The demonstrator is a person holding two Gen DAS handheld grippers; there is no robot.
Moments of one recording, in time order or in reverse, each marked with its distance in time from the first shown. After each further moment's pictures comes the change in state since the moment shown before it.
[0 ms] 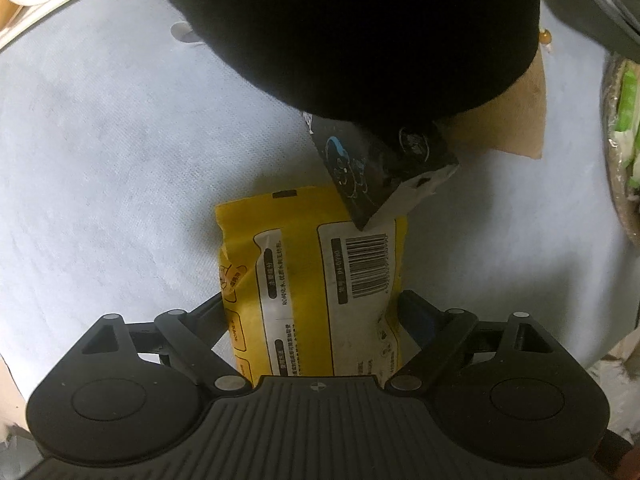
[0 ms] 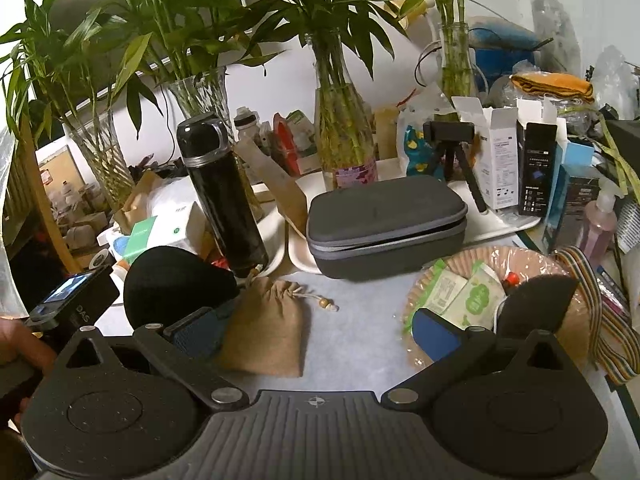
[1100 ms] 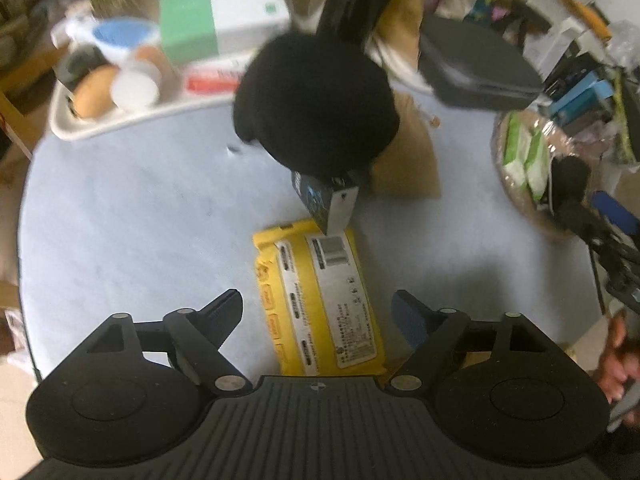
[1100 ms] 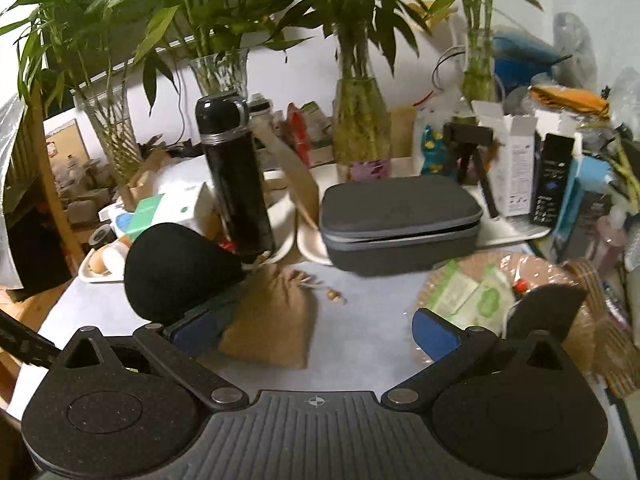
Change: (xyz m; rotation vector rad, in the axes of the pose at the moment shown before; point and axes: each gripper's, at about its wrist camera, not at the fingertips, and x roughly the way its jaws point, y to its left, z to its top) left arm -0.107 0.016 -0.090 0.094 -0.404 -0.062; right arm 0.007 0.014 -0.008 -0.086 0.011 -0.013
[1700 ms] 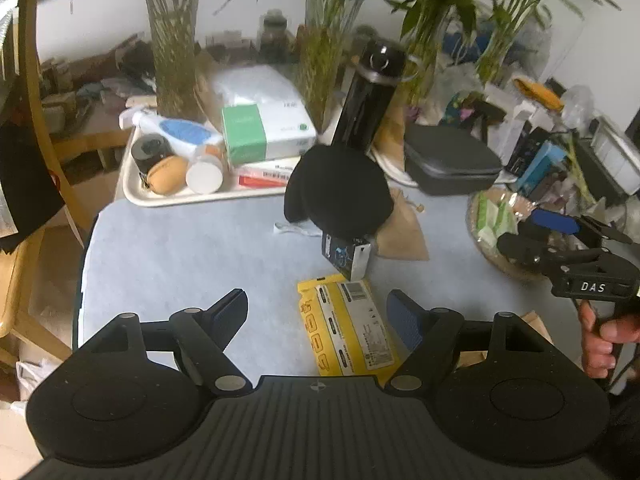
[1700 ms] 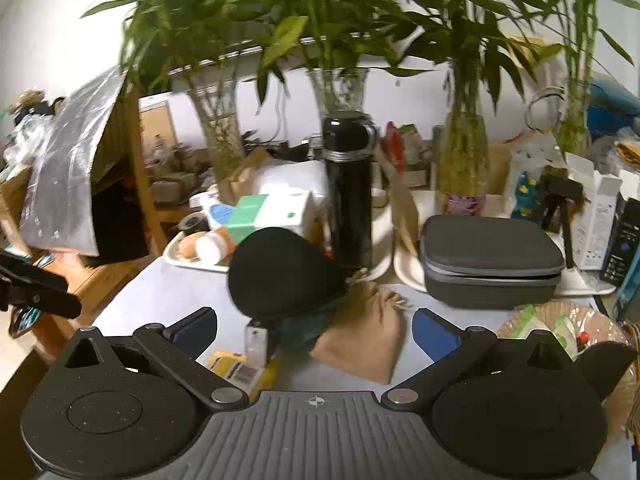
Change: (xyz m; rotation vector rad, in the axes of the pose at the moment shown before) left arm -0.096 0.028 -0.078 0.034 -0.399 0.005; right arm -0.020 0.049 0.011 -0.139 -0.033 0.214
